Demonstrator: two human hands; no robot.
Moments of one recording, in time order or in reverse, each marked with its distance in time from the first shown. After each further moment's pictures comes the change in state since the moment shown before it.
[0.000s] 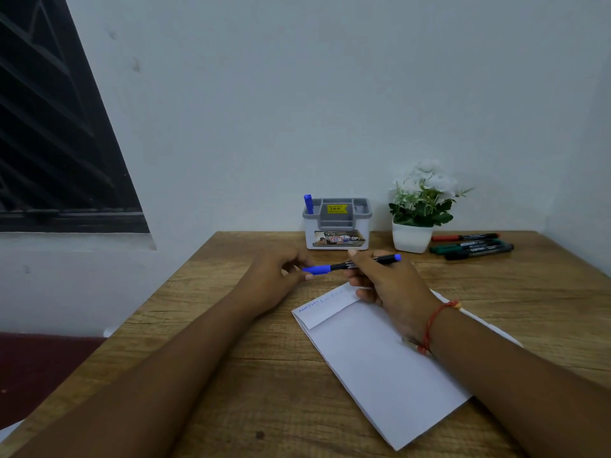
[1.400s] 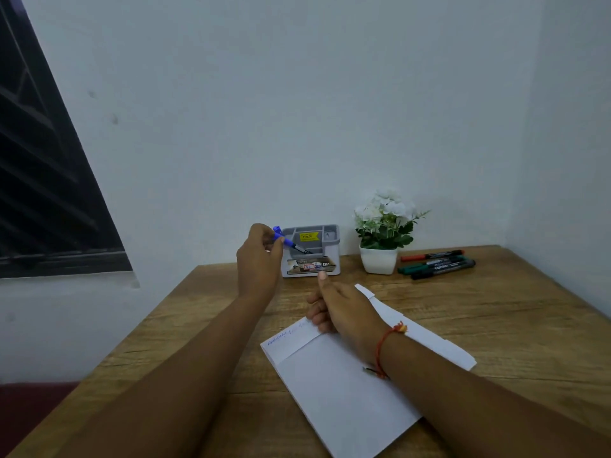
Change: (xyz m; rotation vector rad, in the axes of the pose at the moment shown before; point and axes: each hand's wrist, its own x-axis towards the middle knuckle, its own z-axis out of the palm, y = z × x) left_hand 0.069 0.036 0.026 -0.079 0.626 -0.031; right_hand 0.013 0.012 -0.001 -0.159 -0.069 -0.006
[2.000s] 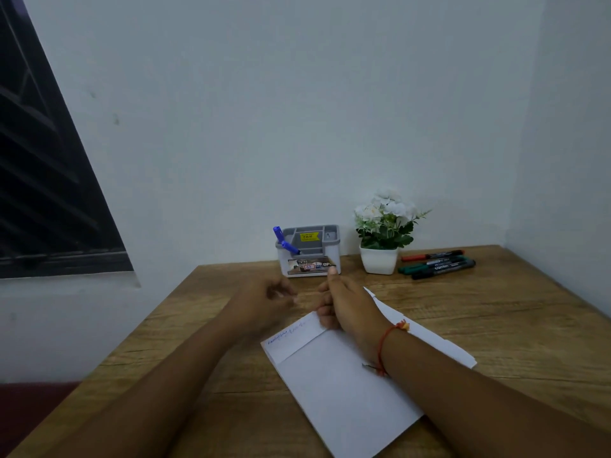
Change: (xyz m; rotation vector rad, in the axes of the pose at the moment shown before) left_hand -0.036 -0.008 -0.042 0.173 -0.685 -0.081; right_hand 0.006 -0.005 -0.002 0.134 0.077 0.063
